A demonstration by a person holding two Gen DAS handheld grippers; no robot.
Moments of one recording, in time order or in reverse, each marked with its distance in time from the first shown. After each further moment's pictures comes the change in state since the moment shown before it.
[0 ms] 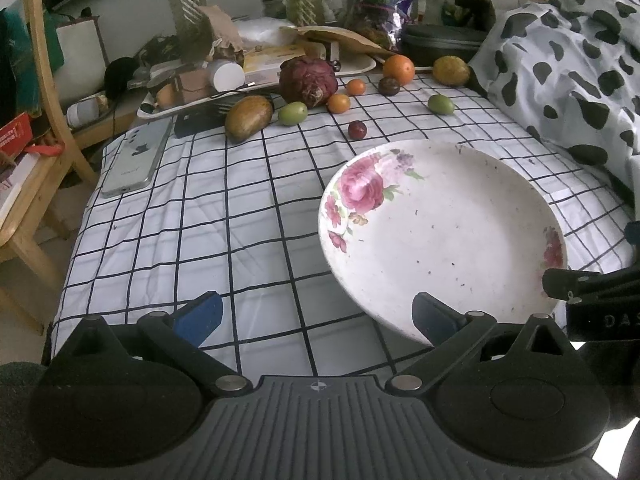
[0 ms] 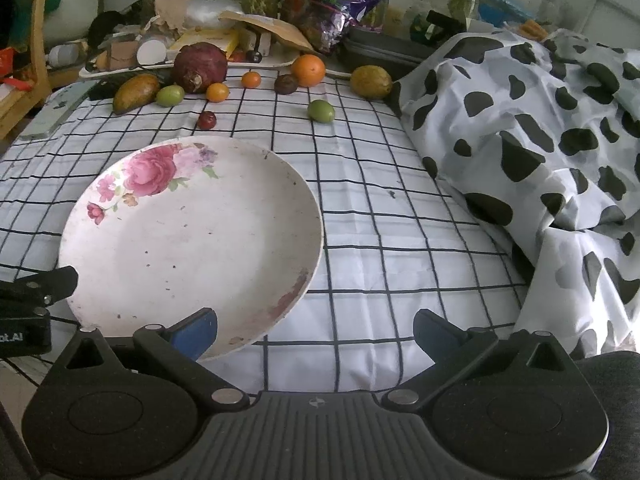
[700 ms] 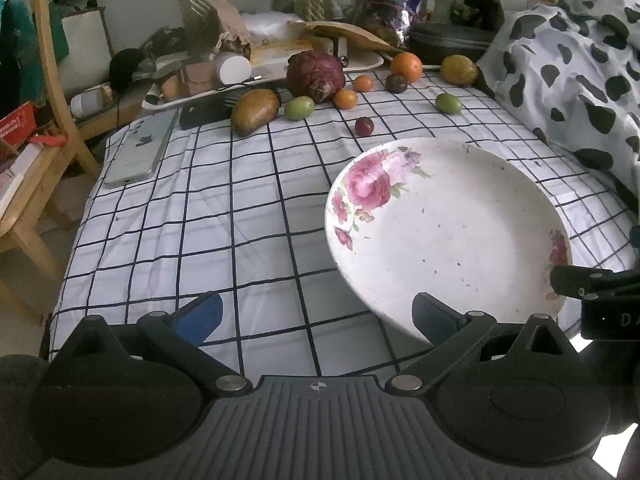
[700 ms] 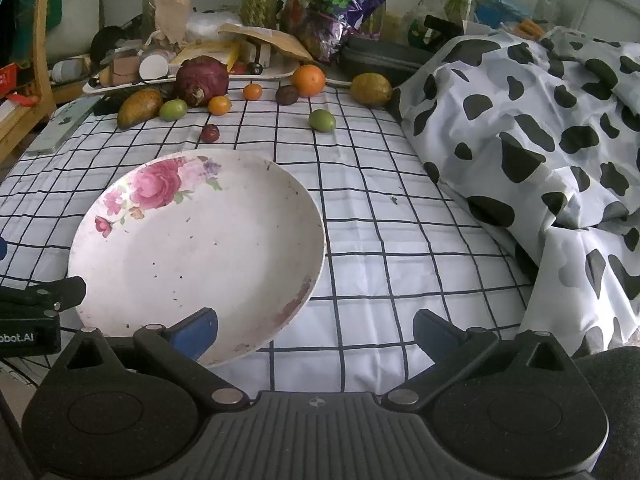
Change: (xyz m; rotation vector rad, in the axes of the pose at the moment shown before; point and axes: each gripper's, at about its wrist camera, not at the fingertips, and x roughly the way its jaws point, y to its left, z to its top) left arm 0.002 0.001 0.001 -0.021 0.015 0.006; right arm -0.005 -0.004 -0.001 0.025 -0.030 0.023
